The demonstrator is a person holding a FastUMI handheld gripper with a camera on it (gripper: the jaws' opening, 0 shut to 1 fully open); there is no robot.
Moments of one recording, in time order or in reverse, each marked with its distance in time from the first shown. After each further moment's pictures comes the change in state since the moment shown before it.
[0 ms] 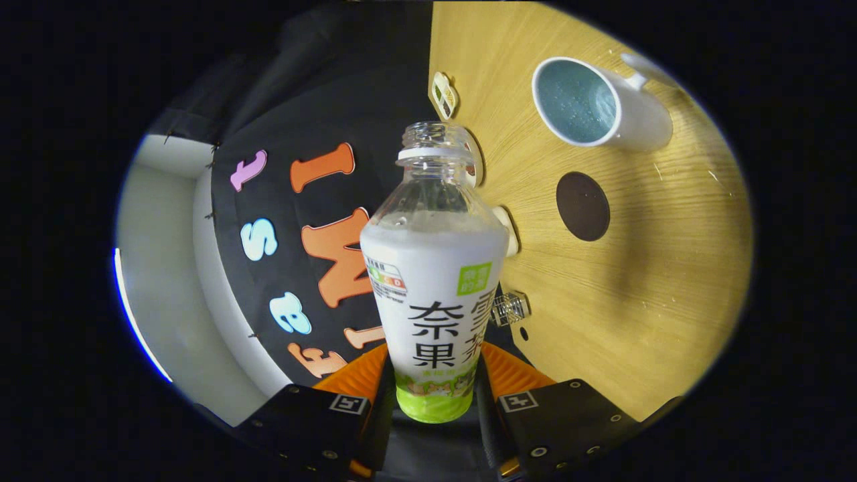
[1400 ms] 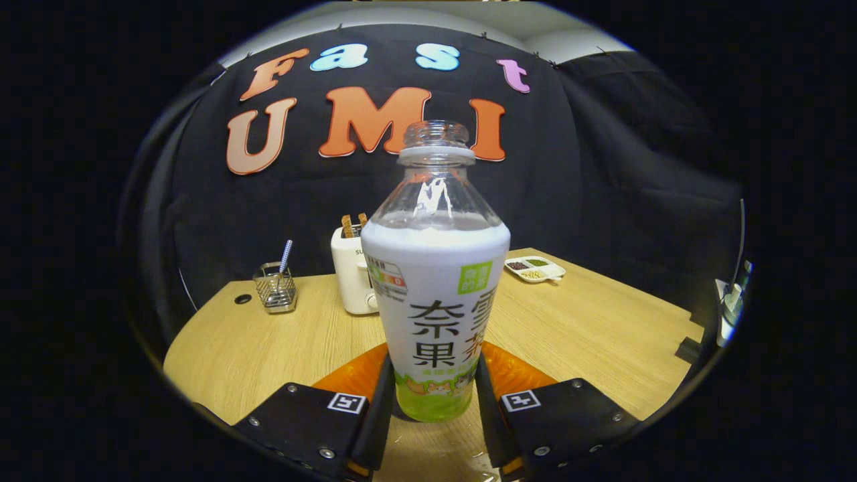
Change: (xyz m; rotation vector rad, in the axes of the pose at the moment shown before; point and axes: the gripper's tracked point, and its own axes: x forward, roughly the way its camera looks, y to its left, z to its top) arm 0.054 -0.063 0.105 -1.722 -0.226 -0.497
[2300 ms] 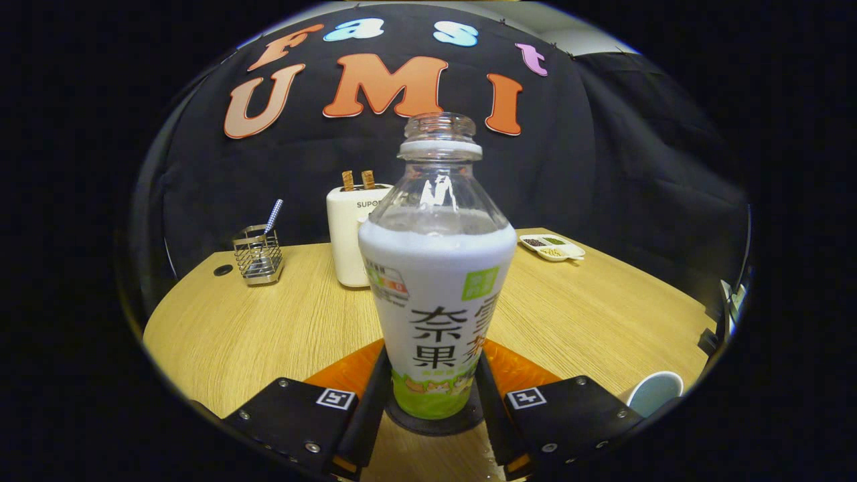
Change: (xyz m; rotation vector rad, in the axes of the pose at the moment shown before) arm 0.043 0.027 -0.049 0.007 0.076 -0.013
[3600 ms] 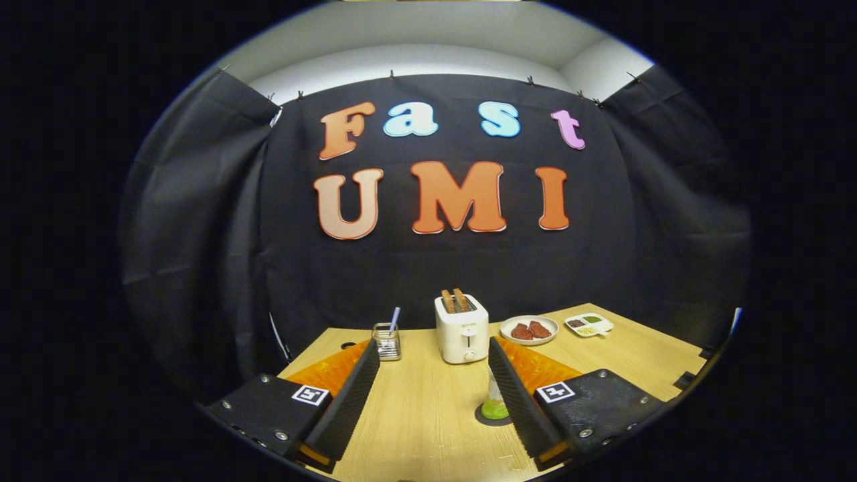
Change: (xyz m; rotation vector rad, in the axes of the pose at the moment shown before) arm -0.254 0.076 0.173 0.009 -0.319 0.342
